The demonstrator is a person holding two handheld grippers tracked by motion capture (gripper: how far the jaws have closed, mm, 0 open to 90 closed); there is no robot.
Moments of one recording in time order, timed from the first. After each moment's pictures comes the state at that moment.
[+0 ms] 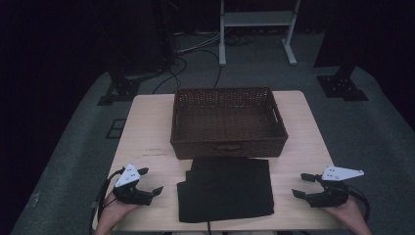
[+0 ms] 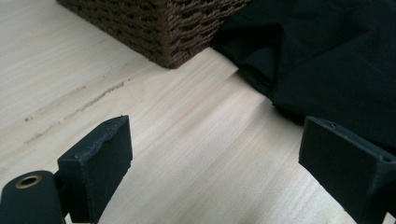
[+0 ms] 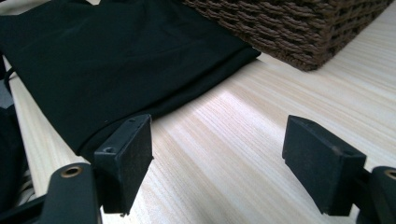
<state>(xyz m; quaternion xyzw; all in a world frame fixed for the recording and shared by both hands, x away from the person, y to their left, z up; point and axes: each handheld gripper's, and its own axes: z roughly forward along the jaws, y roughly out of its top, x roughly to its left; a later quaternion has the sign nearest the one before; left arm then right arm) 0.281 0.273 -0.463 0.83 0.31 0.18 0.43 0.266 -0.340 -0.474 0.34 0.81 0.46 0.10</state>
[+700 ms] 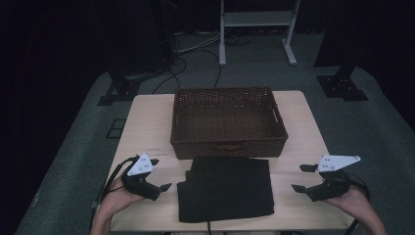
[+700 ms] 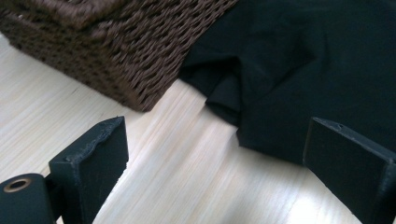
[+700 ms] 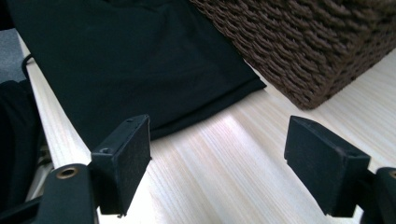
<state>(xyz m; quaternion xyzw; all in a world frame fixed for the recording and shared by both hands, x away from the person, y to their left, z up) 0.294 0.234 -0.416 0.88 0.22 0.16 0.39 0.274 -0.321 -0.419 0.28 0.86 0.41 0.12</state>
